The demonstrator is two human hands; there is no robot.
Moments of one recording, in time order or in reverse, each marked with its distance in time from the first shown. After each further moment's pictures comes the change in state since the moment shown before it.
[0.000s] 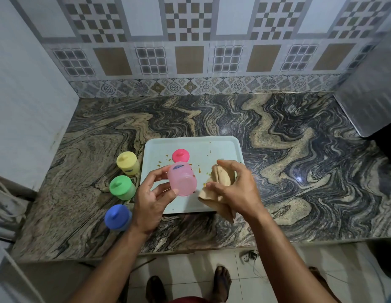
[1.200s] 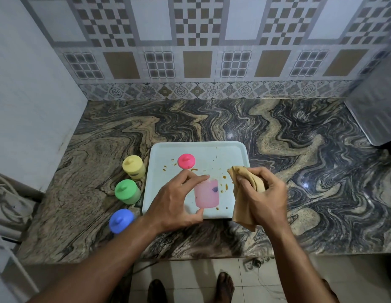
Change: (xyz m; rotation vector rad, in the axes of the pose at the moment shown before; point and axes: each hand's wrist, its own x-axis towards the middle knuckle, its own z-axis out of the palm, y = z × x) left_hand 0.023 0.013 0.014 0.867 -0.384 0.445; right_hand -0.003 0.015 -0.026 0.206 0.232 -0.111
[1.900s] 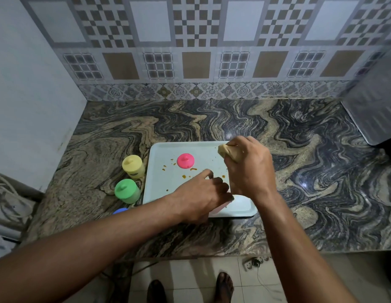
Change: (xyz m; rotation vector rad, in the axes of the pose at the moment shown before) left_hand 0.055 0.034 0.006 0.704 -0.556 0.541; right_hand 0.038 -0.063 0.029 -0.605 0.021 -0.399
